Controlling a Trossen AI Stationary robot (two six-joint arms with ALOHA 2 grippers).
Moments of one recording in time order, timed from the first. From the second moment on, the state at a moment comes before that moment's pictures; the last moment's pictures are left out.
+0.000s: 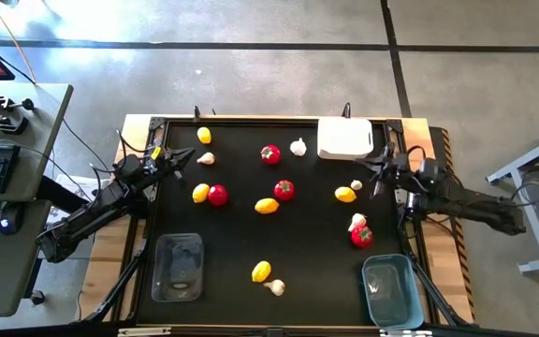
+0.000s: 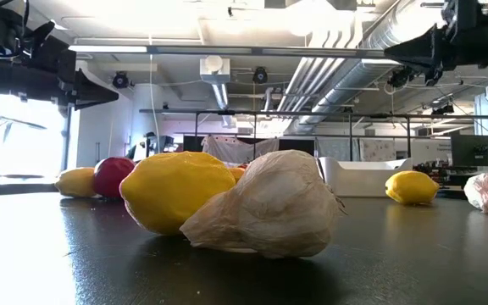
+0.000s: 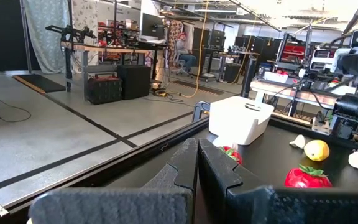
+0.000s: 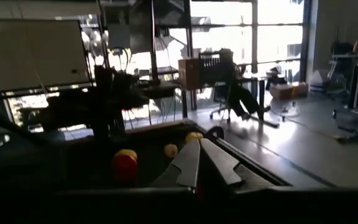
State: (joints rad) left arm 0.67 0.01 0.01 0.02 0.03 -0.10; right arm -0.25 0.19 0.23 0.02 0.10 0.06
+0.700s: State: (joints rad) left arm 0.67 0.01 0.01 0.02 0.03 -0.10; right arm -0.09 0.91 0.75 -0.44 -0.11 0.27
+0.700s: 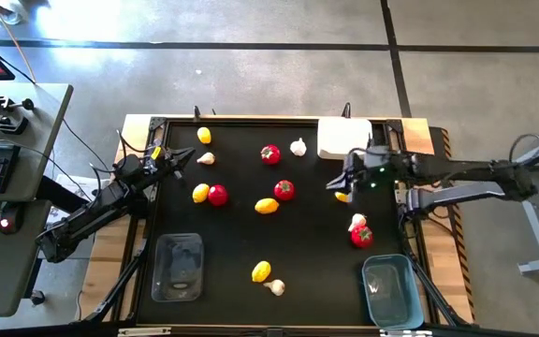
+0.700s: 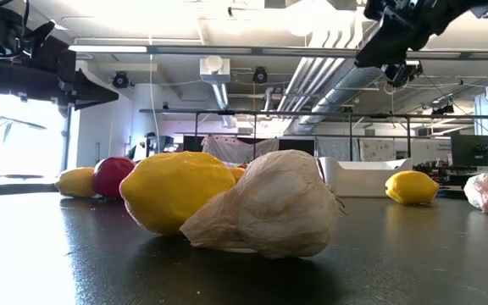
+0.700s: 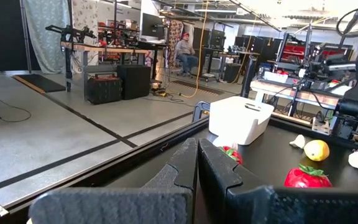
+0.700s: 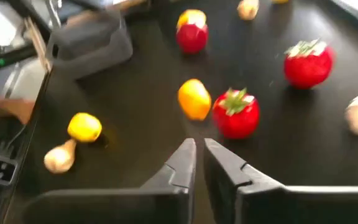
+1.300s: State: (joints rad) left arm 0.67 0.01 0.01 0.02 0.03 -0.10; right arm 0.11 1.22 1.00 -1.21 -0.01 0.90
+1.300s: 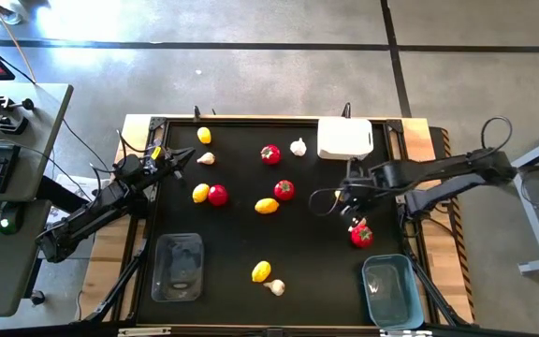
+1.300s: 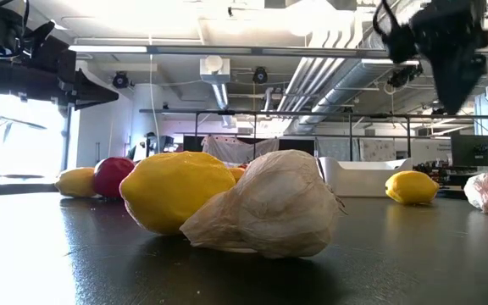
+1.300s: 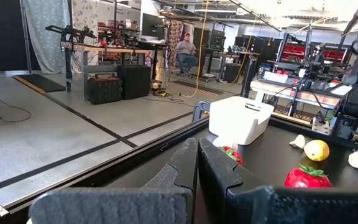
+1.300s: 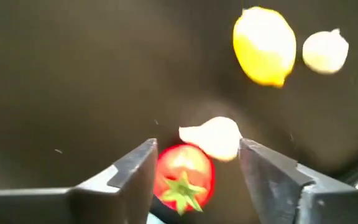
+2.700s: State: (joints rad) left arm 0.67 0.01 0.01 0.02 0.03 -0.10; right arm -0.11 1.30 0.62 -0.89 -0.22 0.50
